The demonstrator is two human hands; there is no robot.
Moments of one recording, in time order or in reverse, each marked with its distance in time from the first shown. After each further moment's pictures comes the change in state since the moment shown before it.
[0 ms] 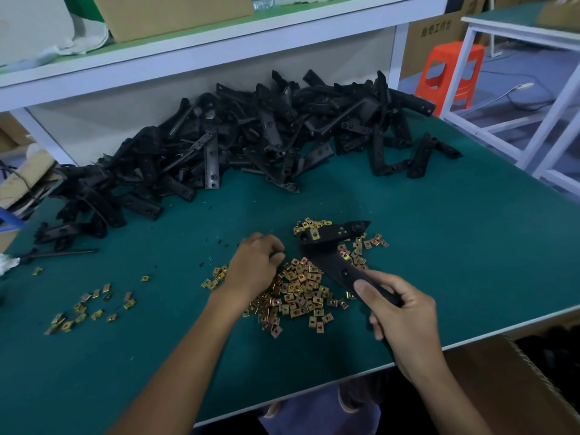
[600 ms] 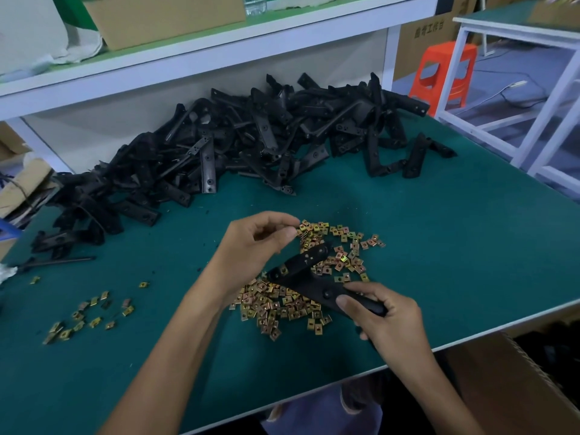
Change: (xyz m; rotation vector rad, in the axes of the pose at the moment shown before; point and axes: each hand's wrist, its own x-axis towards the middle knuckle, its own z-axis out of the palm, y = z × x) left_hand -0.031 0.048 -0.060 -0.790 -0.006 0.110; right_hand -0.008 -0.003 0.005 -0.147 -0.129 -0.014
